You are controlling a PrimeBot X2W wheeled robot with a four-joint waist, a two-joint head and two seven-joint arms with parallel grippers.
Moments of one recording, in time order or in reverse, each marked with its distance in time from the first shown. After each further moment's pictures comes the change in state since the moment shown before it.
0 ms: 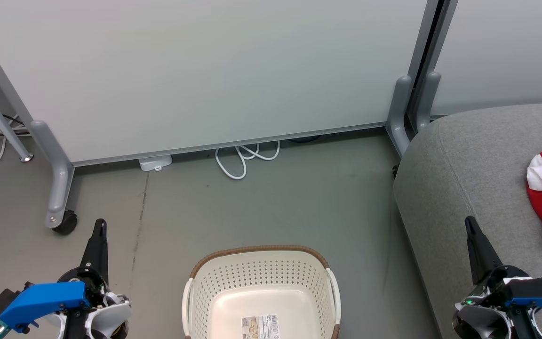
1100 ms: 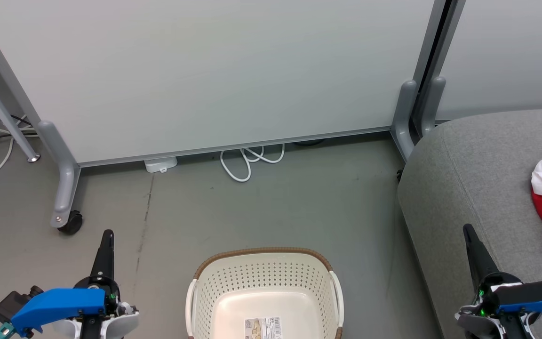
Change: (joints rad) left arm 0.020 0.001 -0.036 0.027 0.177 0.000 -0.051; right arm 0.023 0.001 0.004 -0.003 -0.201 0.000 -0.027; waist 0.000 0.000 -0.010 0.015
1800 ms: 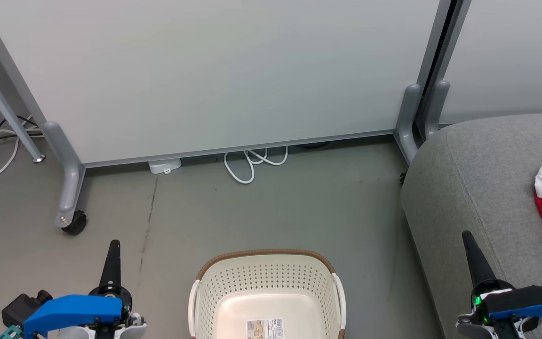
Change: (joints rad) left arm 0.020 0.001 -0.033 0.025 0.161 0.000 -0.046; right arm 0.021 0.000 0.003 -0.002 -0.181 0.000 -0.026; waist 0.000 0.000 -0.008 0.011
